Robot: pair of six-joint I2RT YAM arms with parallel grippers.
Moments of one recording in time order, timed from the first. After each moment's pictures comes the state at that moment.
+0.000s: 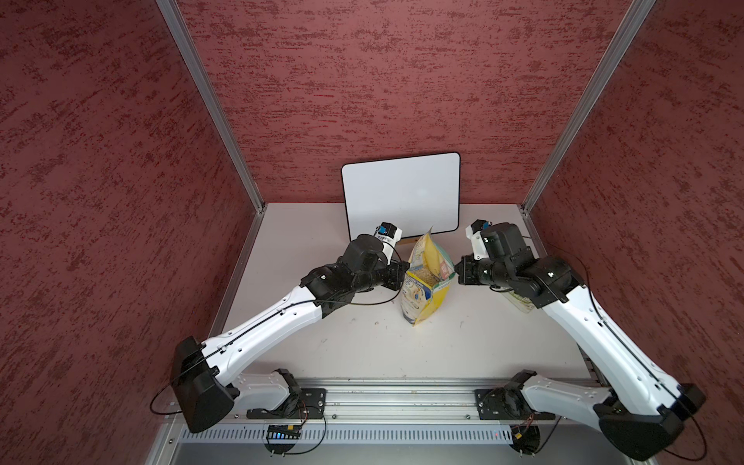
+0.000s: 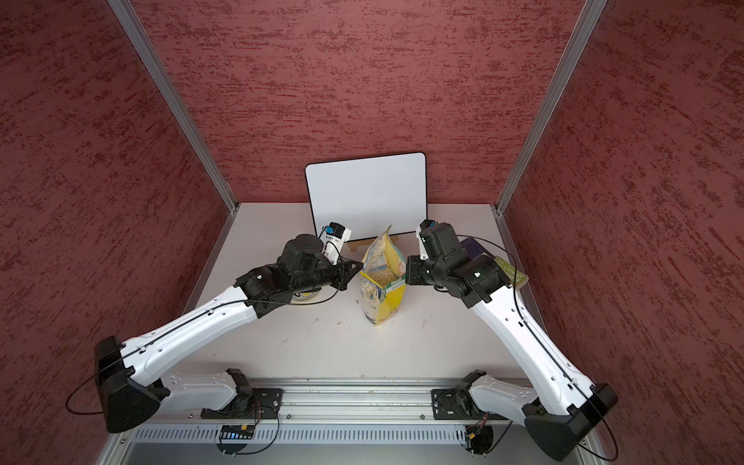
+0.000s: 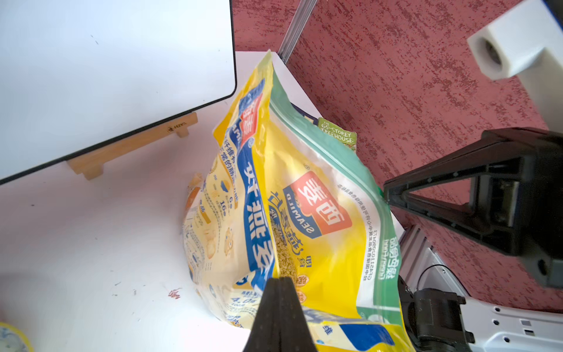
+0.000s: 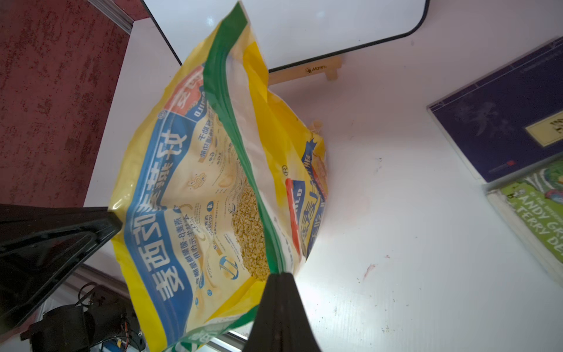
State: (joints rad) left arm -0.83 1.27 1.18 -0.41 0.06 -0.45; right arm 0.54 1.16 1.38 -1.05 0.00 0.49
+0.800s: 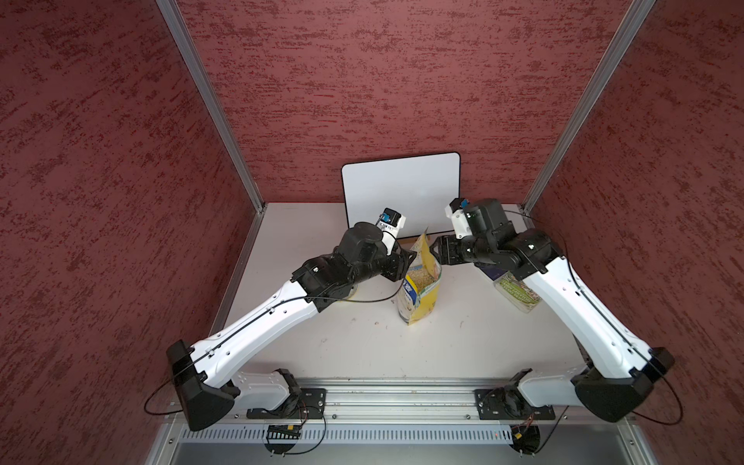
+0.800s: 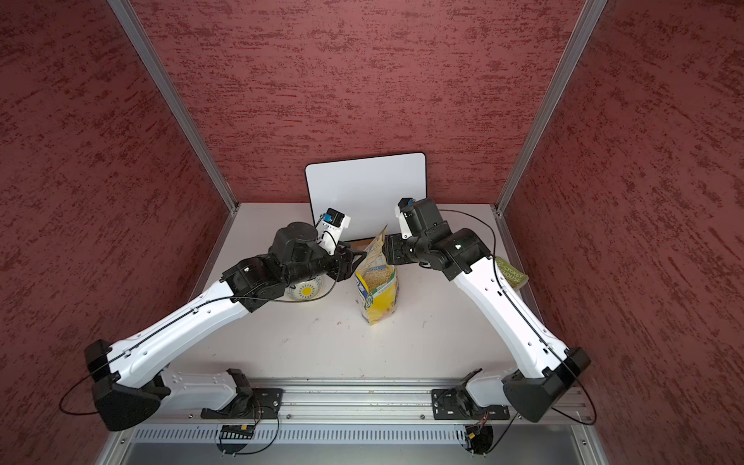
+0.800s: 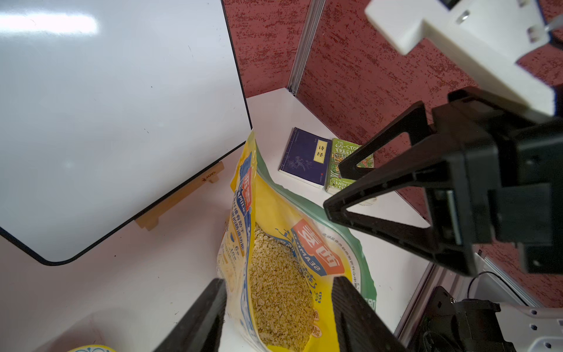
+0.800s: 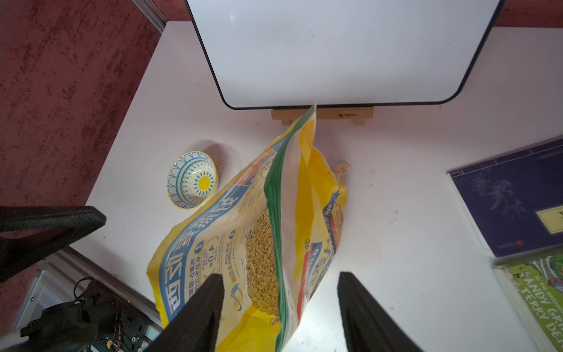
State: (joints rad) left arm -0.84 1.30 1.35 -0.51 -0.02 -0.28; right arm 0.59 1.40 1.62 -1.05 -0.05 0.36
